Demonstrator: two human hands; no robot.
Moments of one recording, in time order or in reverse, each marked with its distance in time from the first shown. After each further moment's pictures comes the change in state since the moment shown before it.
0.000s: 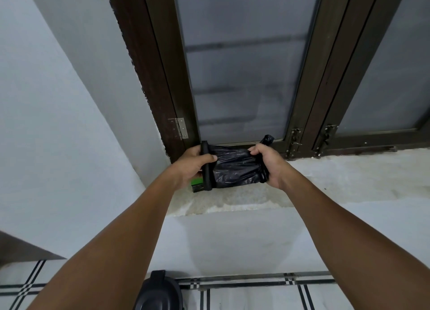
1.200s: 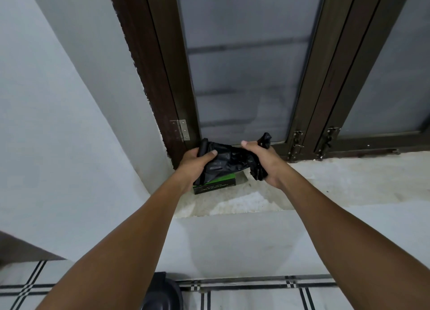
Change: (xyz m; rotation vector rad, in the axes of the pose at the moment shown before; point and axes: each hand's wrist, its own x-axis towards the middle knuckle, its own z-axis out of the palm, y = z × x) left_hand 0.003 -0.006 0.006 -0.044 0.180 0.076; right_hand 0.002 -0.005 0.008 -0.163 -0.006 -0.159
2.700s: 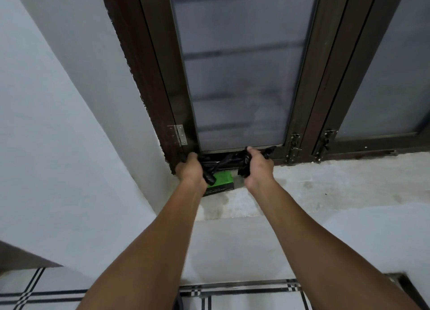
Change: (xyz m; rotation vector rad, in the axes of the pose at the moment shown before) left_hand 0.007 0.006 0.033 -0.532 0.554 -0.170; right_hand 0.012 0.011 0.042 0.659 0.457 0.082
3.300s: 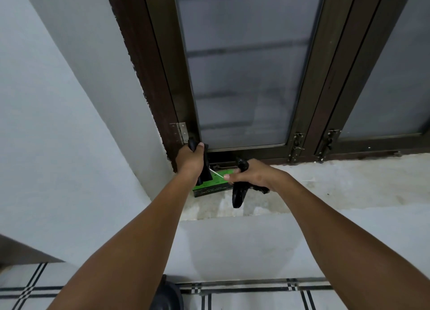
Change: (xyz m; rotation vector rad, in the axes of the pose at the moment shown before) left_hand 0.027 0.013 -0.007 0.629 -0.114 0.319; right_hand -0.005 -0.027 -0.025 -1.387 -0.654 -0.148
